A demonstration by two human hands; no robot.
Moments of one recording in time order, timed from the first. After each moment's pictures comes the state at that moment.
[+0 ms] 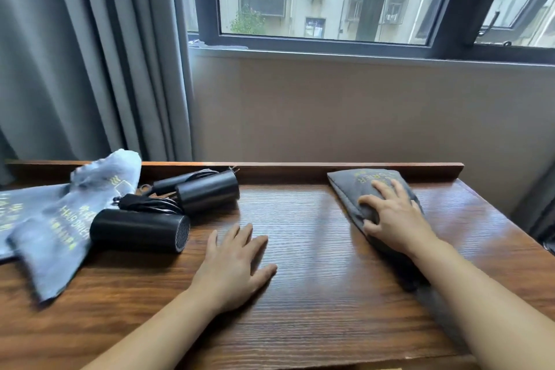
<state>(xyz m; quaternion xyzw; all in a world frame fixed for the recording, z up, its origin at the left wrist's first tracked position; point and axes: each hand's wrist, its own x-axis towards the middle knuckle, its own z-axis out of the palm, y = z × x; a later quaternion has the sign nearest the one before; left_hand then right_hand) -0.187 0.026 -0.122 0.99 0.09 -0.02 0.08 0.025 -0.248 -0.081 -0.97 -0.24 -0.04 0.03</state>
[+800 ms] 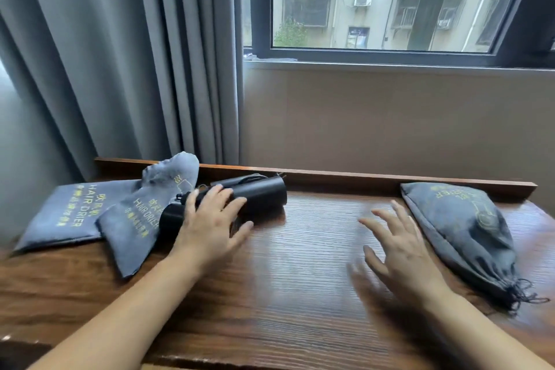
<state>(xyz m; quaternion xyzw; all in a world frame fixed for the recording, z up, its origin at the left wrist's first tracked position) -0.230 0.129 -0.084 0.96 0.16 0.23 -0.01 -0.045 -0.190 -0.119 -0.87 -0.41 -0.20 0.19</state>
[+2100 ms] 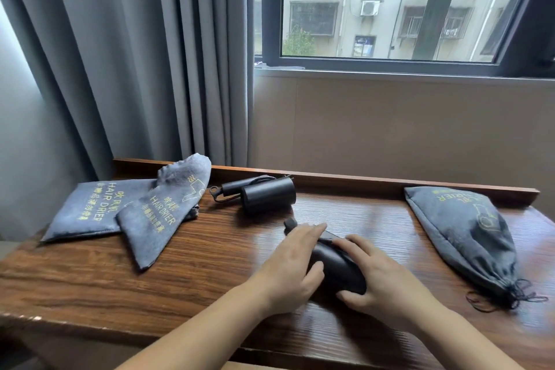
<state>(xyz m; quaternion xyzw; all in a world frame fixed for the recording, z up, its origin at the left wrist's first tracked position) -0.232 0.007 -0.077 0.96 0.01 0.12 0.27 -0.117 -0.178 -0.089 -0.87 -0.47 0.02 0.15</state>
